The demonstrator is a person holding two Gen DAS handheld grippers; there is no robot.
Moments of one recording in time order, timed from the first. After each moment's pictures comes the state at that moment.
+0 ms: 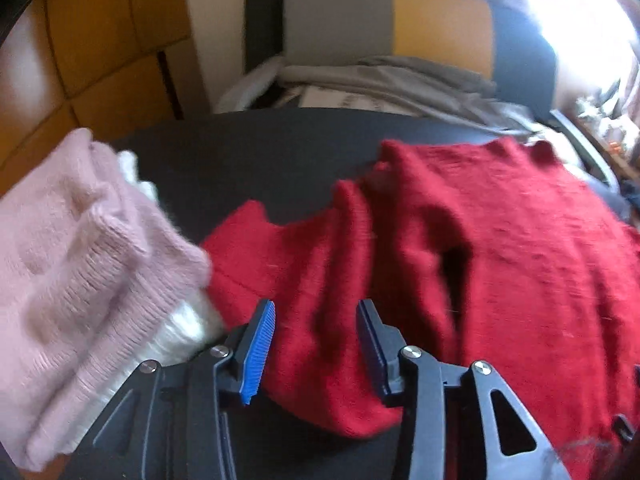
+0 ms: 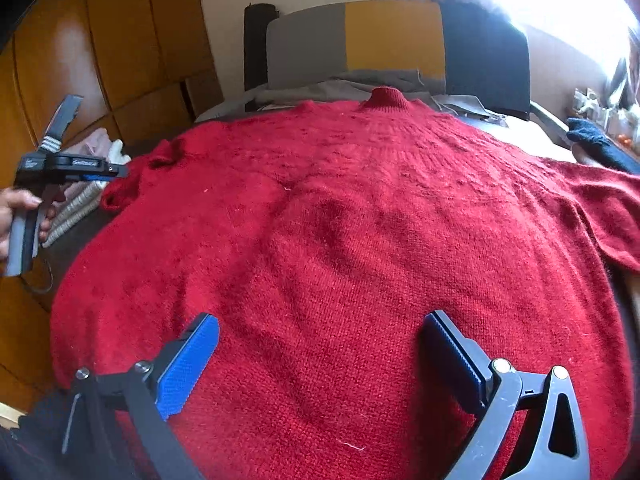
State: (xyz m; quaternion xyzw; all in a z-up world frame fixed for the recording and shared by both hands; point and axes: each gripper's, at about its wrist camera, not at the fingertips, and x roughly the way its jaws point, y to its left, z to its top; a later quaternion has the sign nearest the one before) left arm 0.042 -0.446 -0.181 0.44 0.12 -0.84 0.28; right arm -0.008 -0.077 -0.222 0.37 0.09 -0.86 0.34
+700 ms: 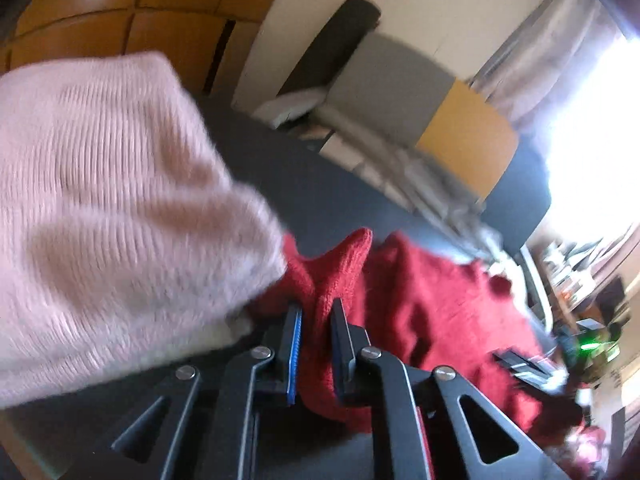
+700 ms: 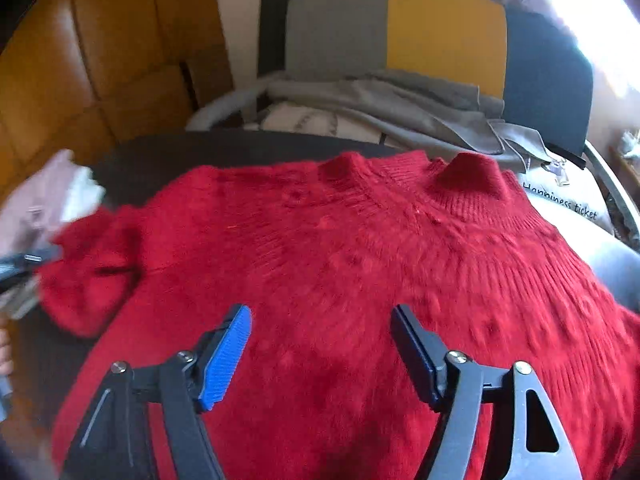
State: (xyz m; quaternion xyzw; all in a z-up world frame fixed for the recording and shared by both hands) left arm 0.106 -0.486 -0.155 0.28 0.34 -0.87 0.23; right arm -0.142 -0.268 -0.192 0.41 0.15 -0.83 0.34
